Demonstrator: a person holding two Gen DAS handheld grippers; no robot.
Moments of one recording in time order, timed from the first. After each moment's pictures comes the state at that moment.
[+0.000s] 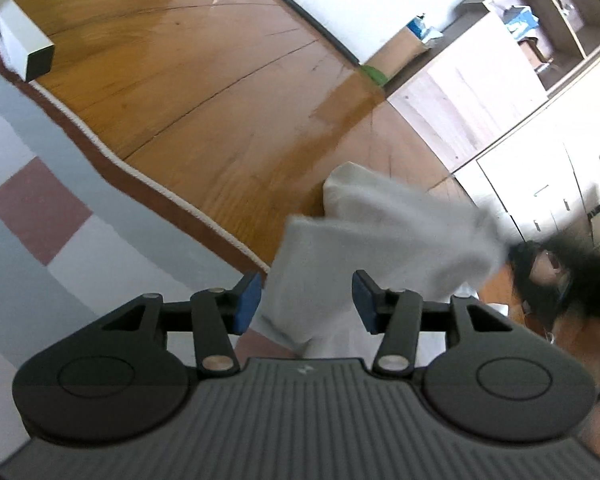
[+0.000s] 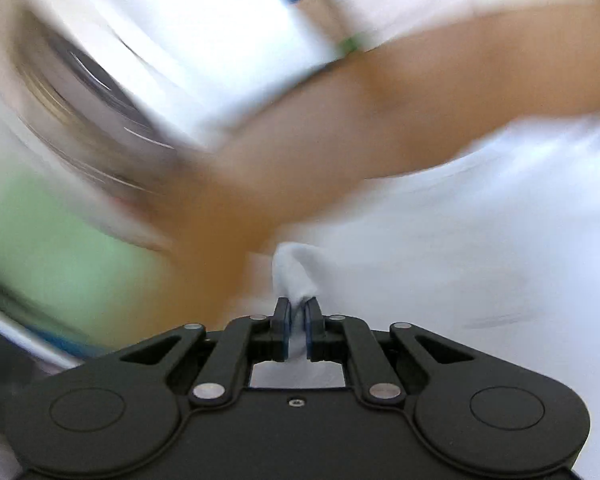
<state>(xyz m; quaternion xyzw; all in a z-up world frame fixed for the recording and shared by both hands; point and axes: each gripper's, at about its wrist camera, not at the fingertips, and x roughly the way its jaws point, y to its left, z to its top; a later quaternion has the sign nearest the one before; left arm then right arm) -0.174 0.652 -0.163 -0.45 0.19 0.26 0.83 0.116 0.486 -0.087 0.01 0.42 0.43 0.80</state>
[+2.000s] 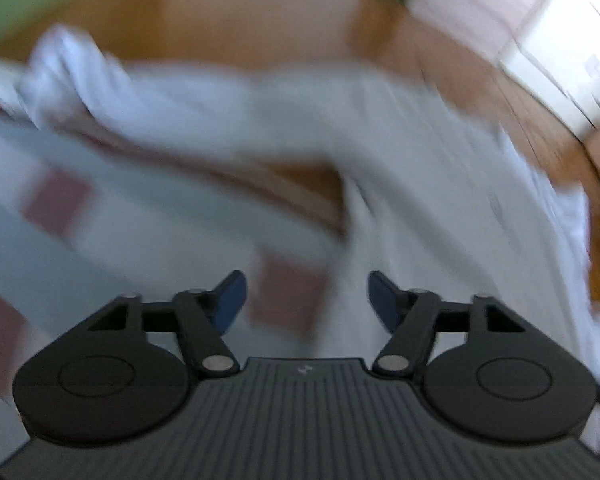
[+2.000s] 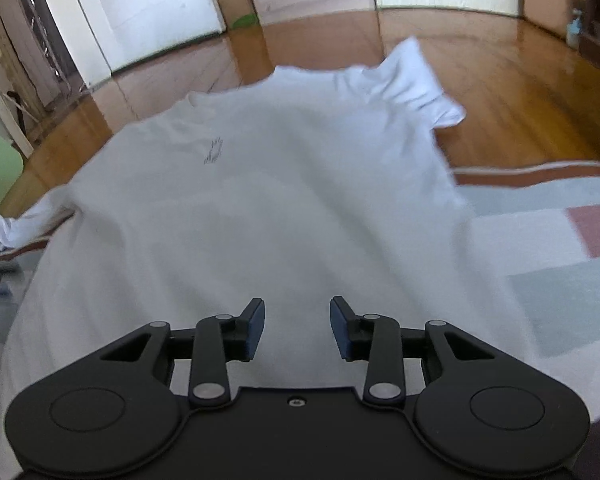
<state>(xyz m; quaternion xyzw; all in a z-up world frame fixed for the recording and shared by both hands) -0.111 0.615 -0.174 -0.35 0.40 0.28 0.80 0.093 0.249 -0.152 -0.05 0.44 0.37 0.82</state>
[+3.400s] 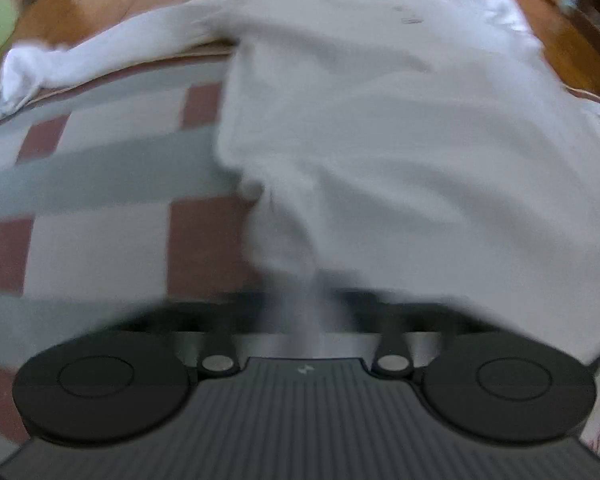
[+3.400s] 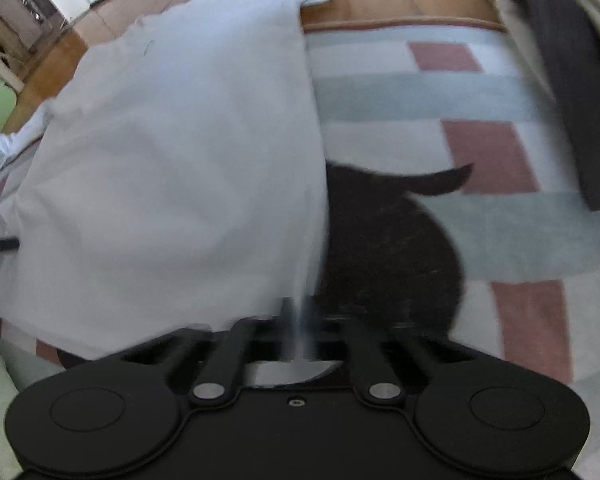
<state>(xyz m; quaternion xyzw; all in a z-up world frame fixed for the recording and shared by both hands) -0.159 0.509 -0.156 -0.20 0.48 0.19 0.83 0.070 0.070 -0.154 -0.10 0.56 0.35 0.74</state>
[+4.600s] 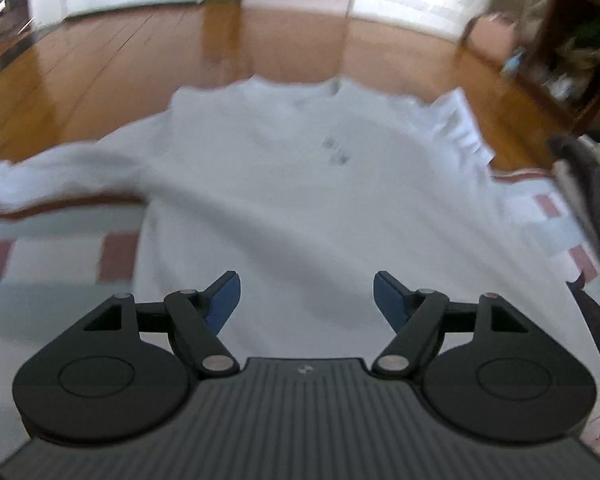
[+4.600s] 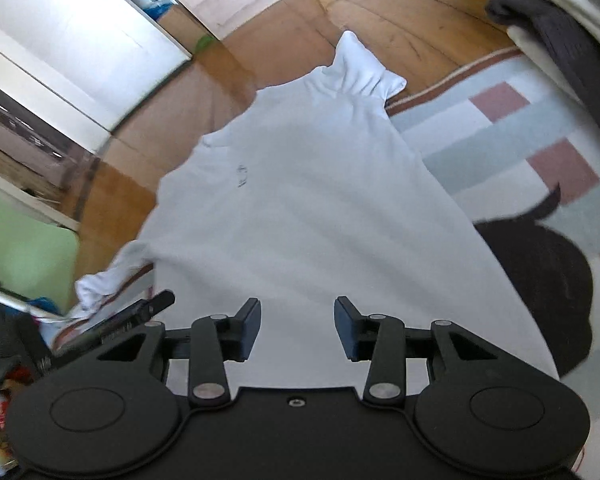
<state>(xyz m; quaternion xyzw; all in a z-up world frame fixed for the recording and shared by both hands) -0.082 0.503 -0.128 -0.15 0.38 0.16 0.90 0.043 0.137 -0.044 0.11 0.54 0.33 0.76</state>
